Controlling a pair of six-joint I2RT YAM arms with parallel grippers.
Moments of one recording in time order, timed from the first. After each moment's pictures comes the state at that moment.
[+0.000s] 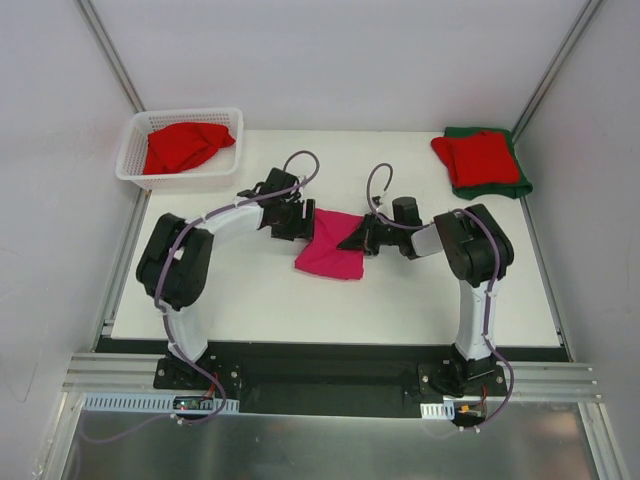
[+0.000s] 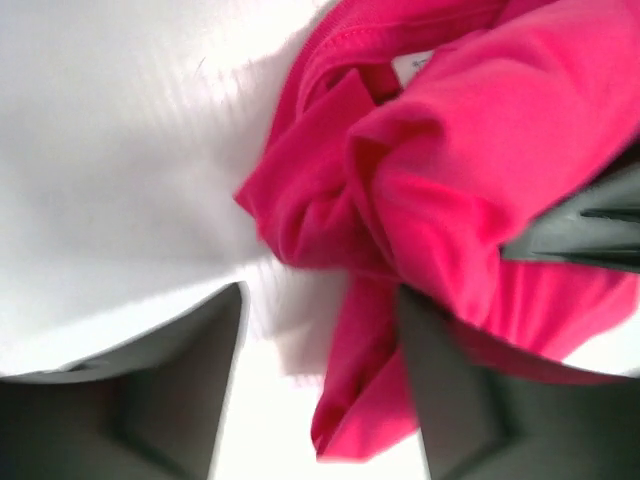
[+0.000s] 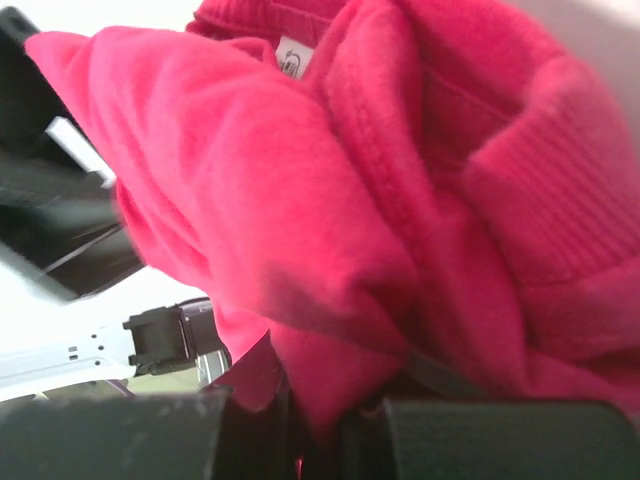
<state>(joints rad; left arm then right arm) -0.48 1.89 1.25 -0.38 0.24 -0.38 0.34 2.10 0.91 0.57 -0.90 0.93</state>
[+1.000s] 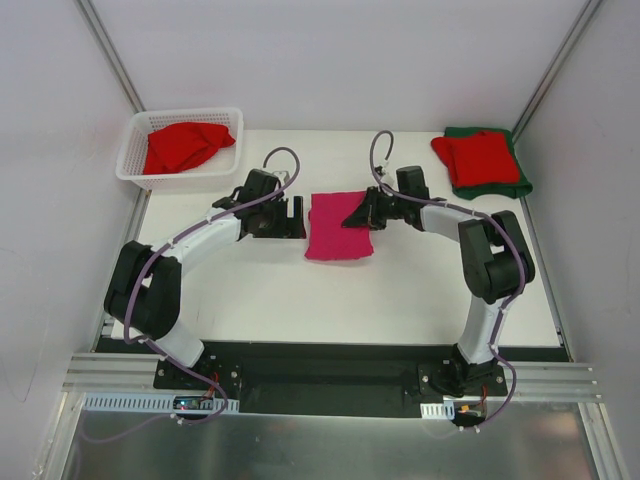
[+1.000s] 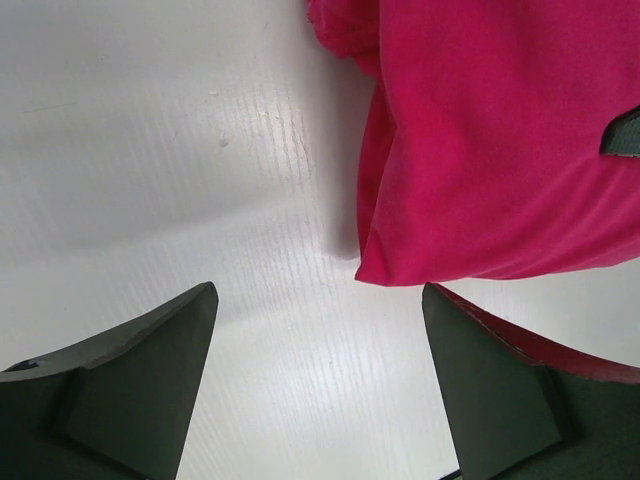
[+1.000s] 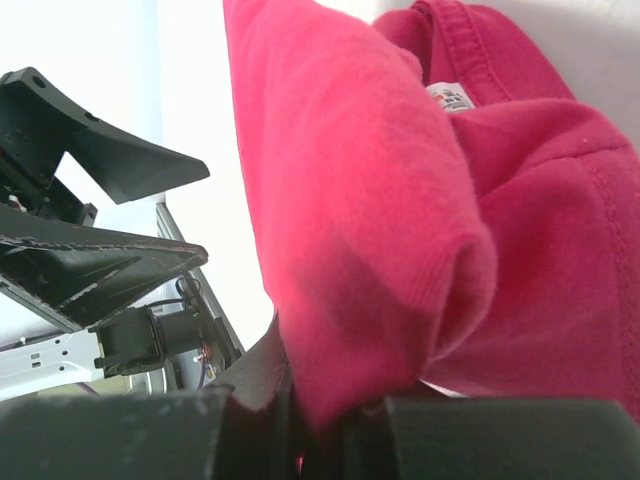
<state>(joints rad) -0.44 1.59 1.08 -0.39 0.17 -0.38 0.33 1.91 1.14 0.04 -0.82 0.63</state>
